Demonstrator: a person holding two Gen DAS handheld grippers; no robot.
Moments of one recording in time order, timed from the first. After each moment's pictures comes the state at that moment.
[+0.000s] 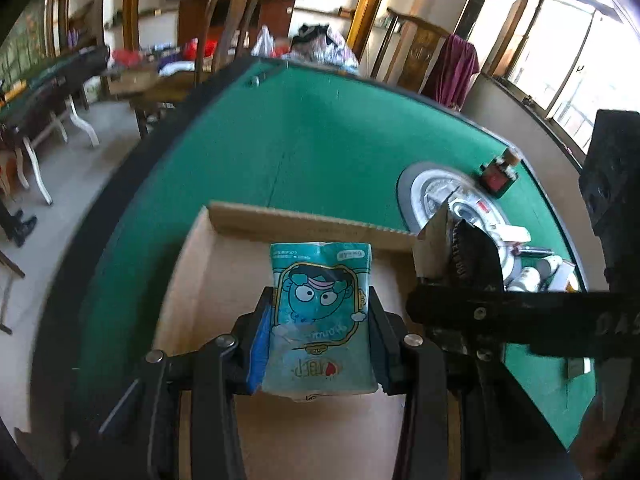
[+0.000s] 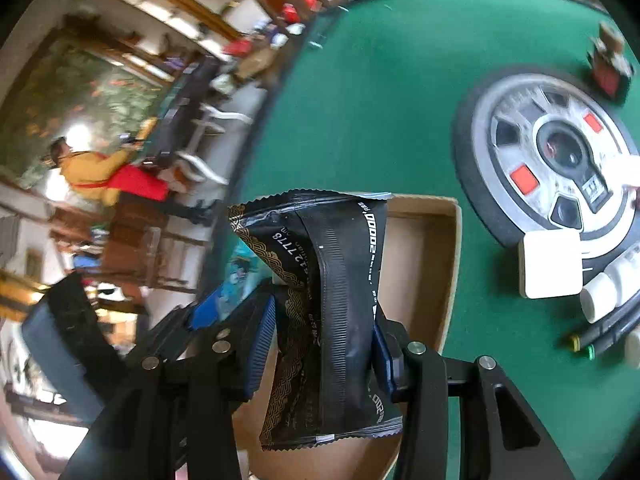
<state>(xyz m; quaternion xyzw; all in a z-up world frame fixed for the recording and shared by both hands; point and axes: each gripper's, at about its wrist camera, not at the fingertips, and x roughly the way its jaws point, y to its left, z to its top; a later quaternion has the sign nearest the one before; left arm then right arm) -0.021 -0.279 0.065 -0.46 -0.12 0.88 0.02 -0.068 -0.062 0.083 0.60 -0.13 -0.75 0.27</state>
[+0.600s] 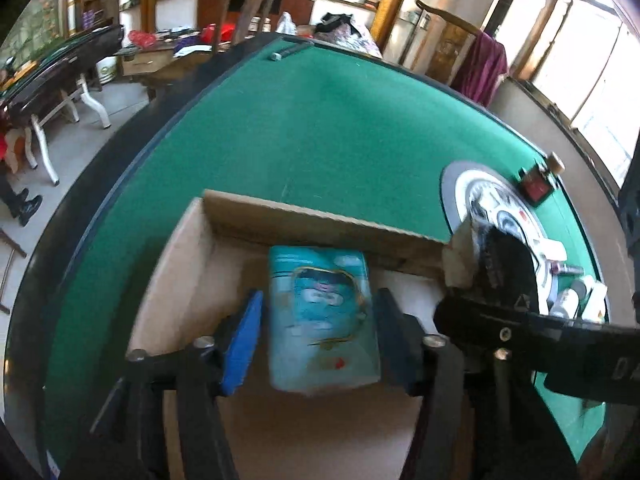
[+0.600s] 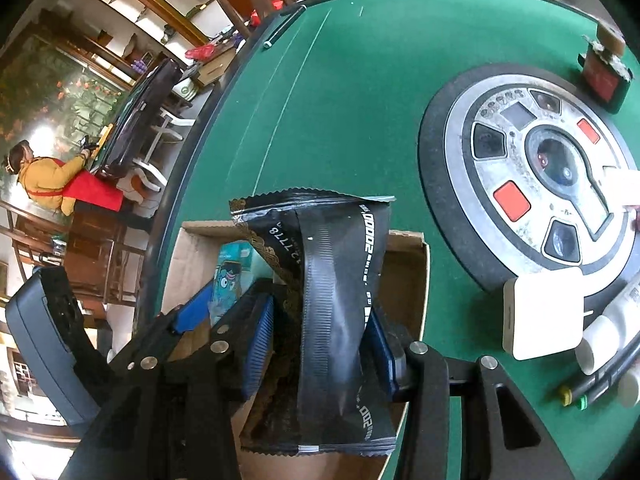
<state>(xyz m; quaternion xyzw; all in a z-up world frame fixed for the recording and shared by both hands) -0.048 -0.293 0.032 -0.46 -0.14 0.88 -0.02 -0.087 -0.086 0.065 0.59 -0.10 -0.77 0.22</state>
